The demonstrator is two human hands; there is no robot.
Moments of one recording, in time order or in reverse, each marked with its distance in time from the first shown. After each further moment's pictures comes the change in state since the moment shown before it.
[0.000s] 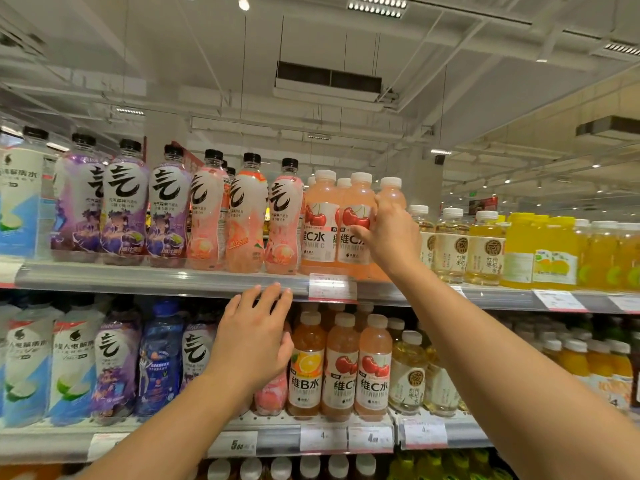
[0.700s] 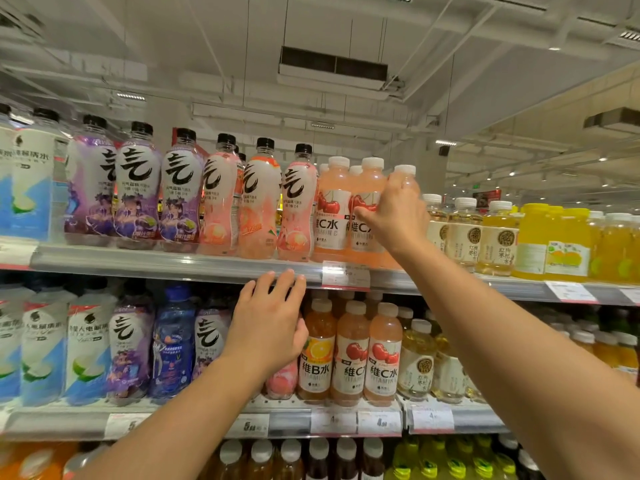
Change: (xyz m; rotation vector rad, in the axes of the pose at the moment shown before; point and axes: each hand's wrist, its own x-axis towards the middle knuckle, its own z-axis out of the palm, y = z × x) left_hand -0.001 -0.003 0.005 -0.004 0.043 0.016; right_hand 0.001 -0.029 -0.006 -0.038 0.018 0.072
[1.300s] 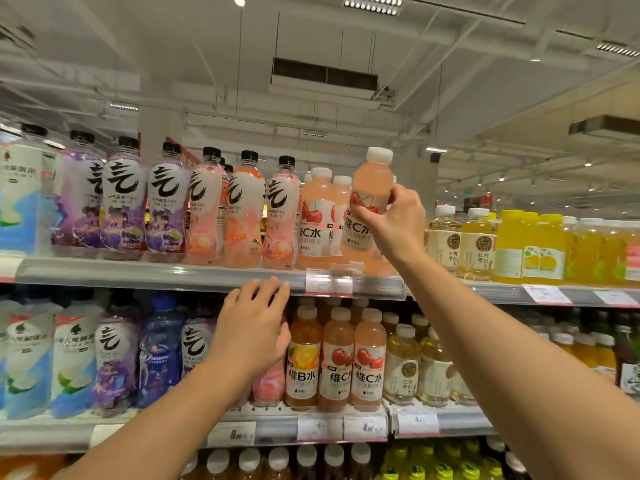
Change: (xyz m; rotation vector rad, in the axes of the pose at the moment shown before) left_hand 0.003 0.003 -0.007 0.021 -0.059 -0.019; right_hand -0.006 0.024 -0.023 0.419 0.049 0.056
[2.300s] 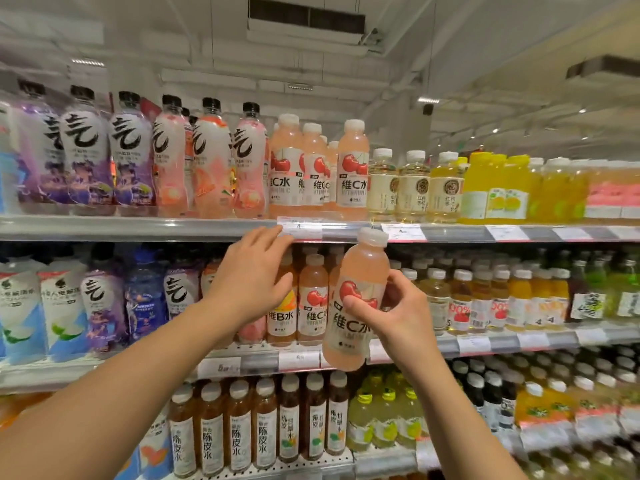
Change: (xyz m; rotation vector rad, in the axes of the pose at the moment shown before) left_hand -0.003 0.049 -0.043 -0.235 -0.123 0.044; right_hand -0.212 0.067 -0.084 0.379 -0.301 0.281
